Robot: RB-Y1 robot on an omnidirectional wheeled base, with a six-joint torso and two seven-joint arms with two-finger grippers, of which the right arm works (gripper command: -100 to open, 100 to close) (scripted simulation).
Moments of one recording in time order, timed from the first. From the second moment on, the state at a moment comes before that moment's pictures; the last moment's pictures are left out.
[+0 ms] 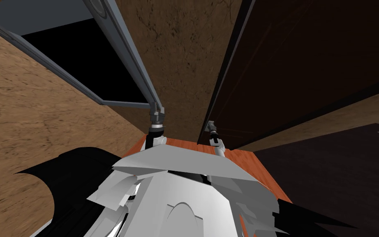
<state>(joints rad) -0.19 -0.01 -0.25 -1.06 0.53 -0.41 1.06</state>
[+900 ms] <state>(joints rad) -0.20 -0.03 -0.25 -1.04 0.51 -0.41 0.98</state>
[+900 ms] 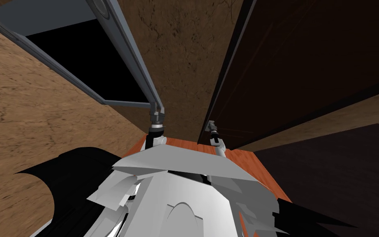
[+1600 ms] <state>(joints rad) -0.24 -0.05 -0.25 -0.99 0.47 -0.43 0.84</state>
